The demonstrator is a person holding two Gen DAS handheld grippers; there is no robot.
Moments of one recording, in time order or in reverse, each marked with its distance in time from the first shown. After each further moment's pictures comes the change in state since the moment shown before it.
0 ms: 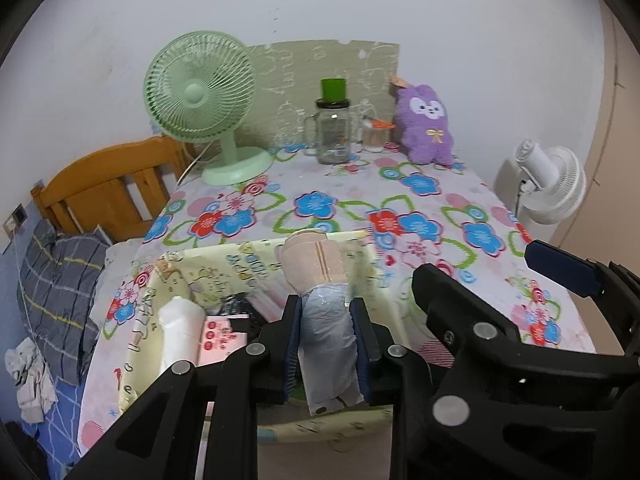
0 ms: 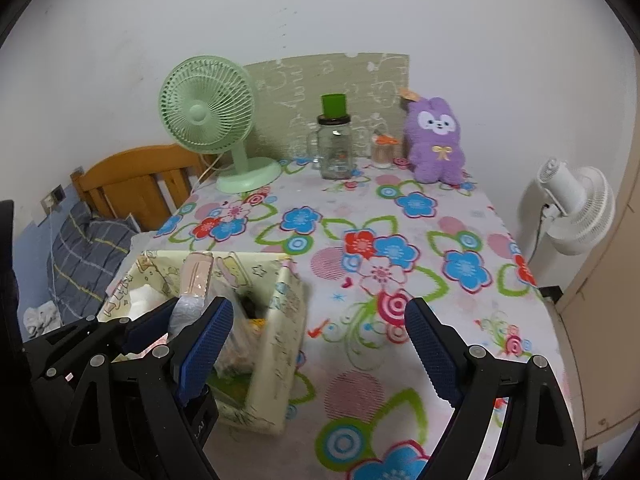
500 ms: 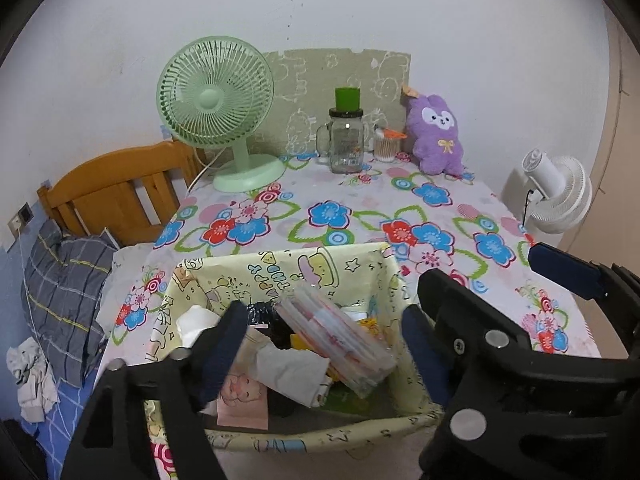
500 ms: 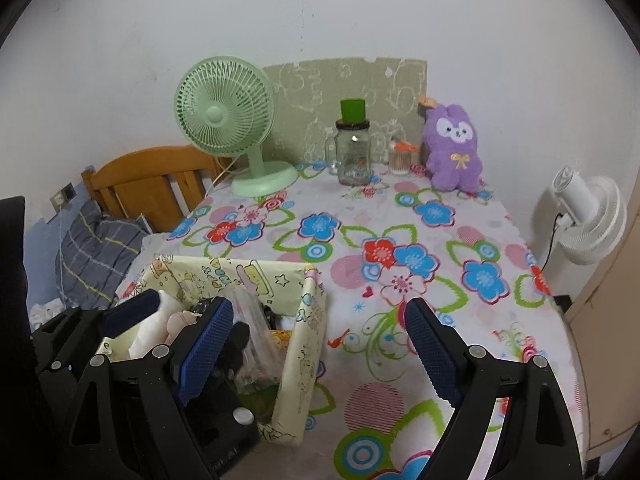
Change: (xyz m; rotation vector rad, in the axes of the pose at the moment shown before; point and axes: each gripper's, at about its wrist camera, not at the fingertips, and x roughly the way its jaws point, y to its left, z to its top) left arm -0.010 0.010 0.002 -0.009 -0.045 0.011; right arm -0.003 0.011 0.006 -0.022 -0.028 0.025
